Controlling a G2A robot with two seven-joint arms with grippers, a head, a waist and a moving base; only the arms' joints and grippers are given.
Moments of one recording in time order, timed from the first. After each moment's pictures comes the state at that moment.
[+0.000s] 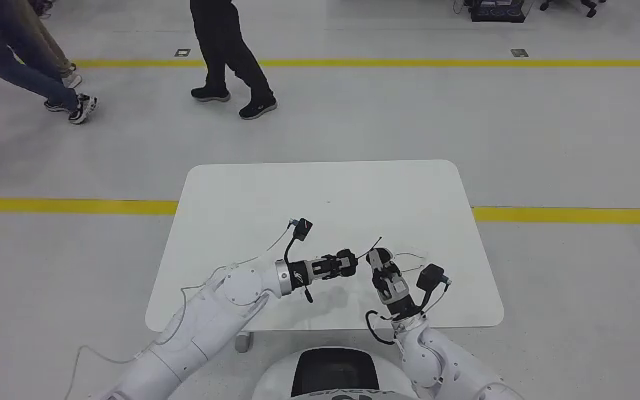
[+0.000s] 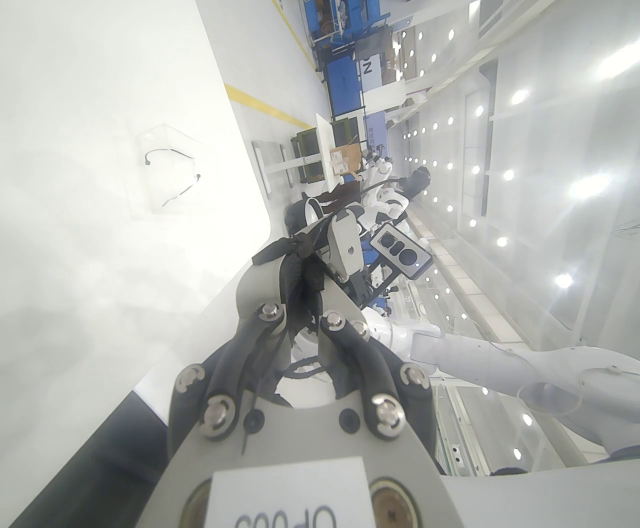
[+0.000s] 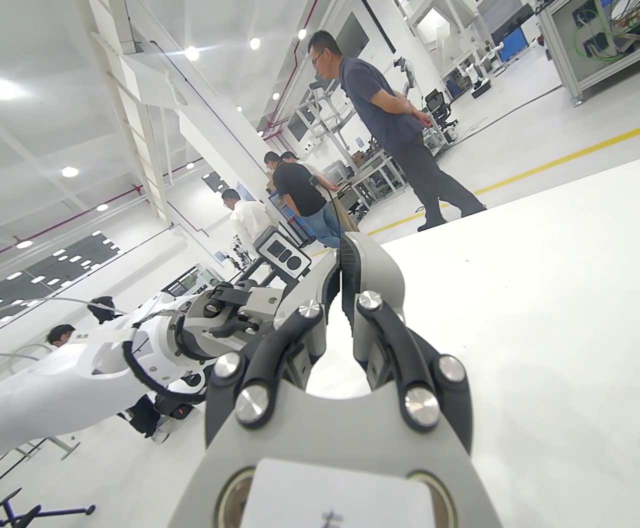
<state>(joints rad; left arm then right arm) 1.27 -1.14 -0.79 -1.38 -0.22 -0.34 -0.61 -1.60 -1.12 0.79 -1.40 -0.66 -0.34 -0.79</state>
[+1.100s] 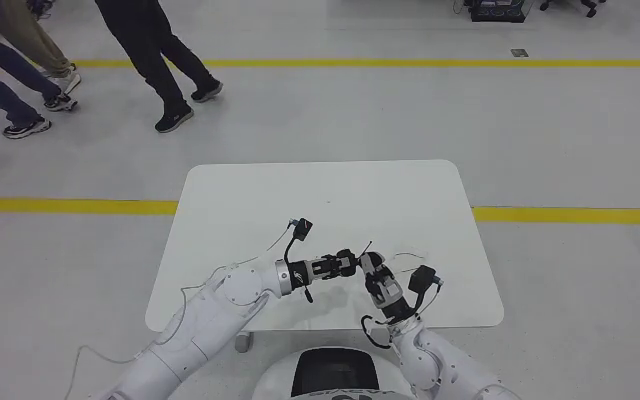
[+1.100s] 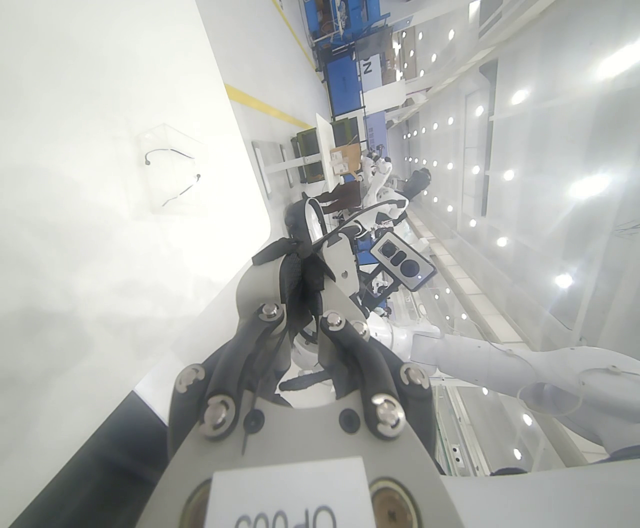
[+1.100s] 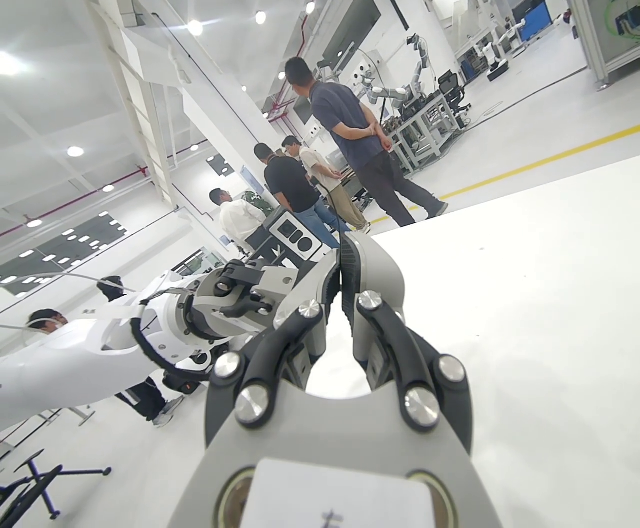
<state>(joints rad) 1.27 -1.14 -0.79 -1.38 -0.22 -0.34 -0.61 -1.60 -1.12 0.77 -1.40 -0.69 -0.34 -0.75</state>
